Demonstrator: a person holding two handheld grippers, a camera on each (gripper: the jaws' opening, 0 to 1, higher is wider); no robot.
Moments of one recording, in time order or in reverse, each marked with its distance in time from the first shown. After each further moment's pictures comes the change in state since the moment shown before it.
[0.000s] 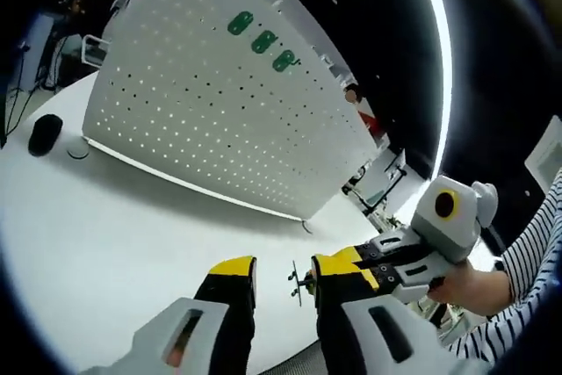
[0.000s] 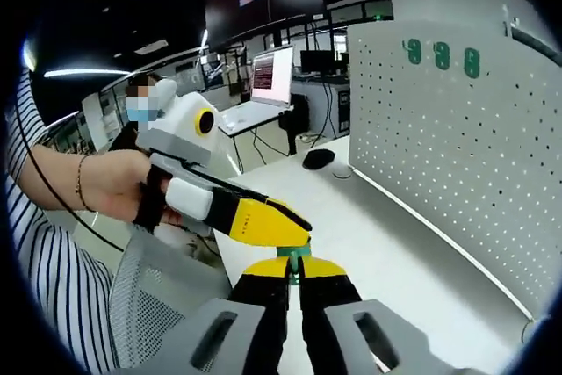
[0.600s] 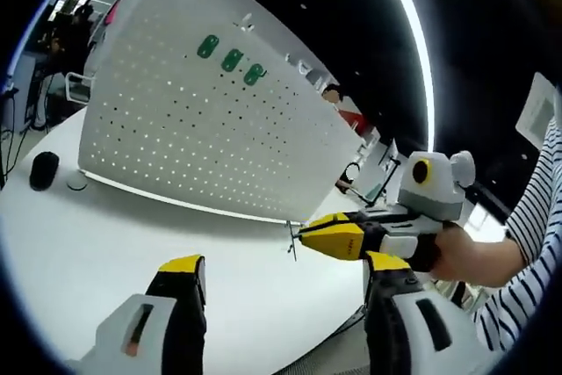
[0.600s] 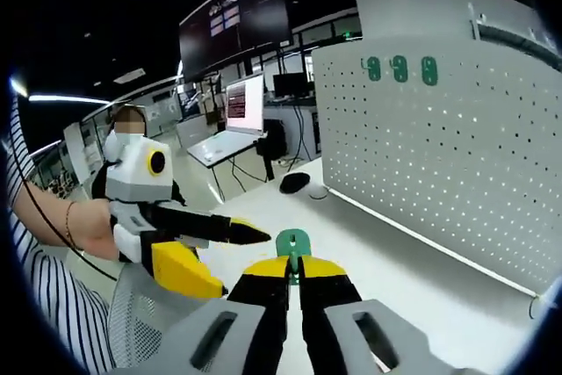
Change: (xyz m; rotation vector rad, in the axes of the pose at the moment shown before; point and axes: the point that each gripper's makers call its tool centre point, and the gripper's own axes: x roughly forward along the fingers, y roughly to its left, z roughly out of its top) left arm -0.011 -0.019 -0.015 0.125 -0.037 -0.023; right arm -0.017 -0.025 0.021 0.111 -0.150 -0.108
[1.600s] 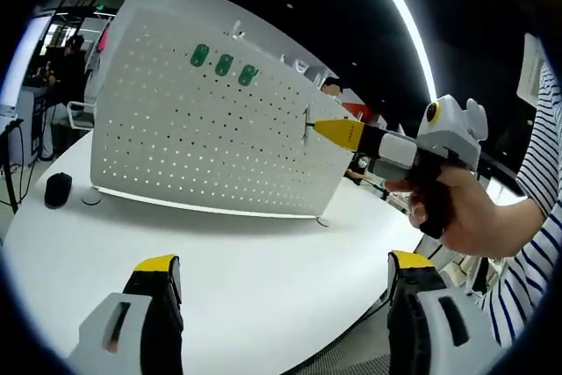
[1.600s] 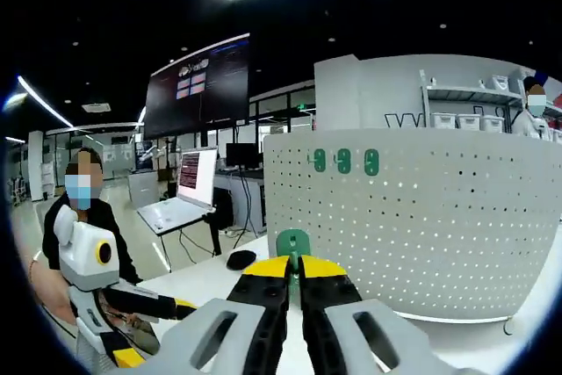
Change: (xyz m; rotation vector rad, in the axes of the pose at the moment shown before) left arm -0.008 0.010 -0.014 0.133 -0.007 0.074; right arm -0.017 -0.035 0.078 -0.071 -0.356 -0.281
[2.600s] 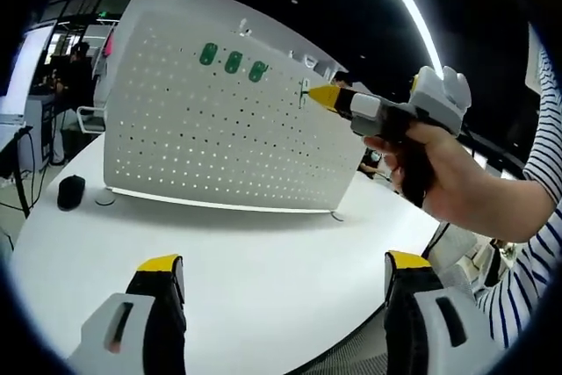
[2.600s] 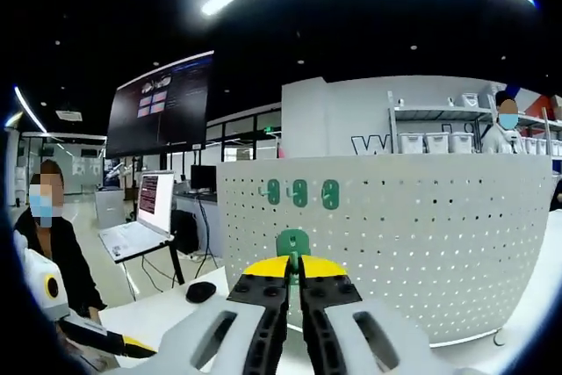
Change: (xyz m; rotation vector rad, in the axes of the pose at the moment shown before) left arm -0.003 0.012 -0.003 0.019 0.020 0.067; right arm 0.037 -0.052 0.030 0.020 -0.116 -0.176
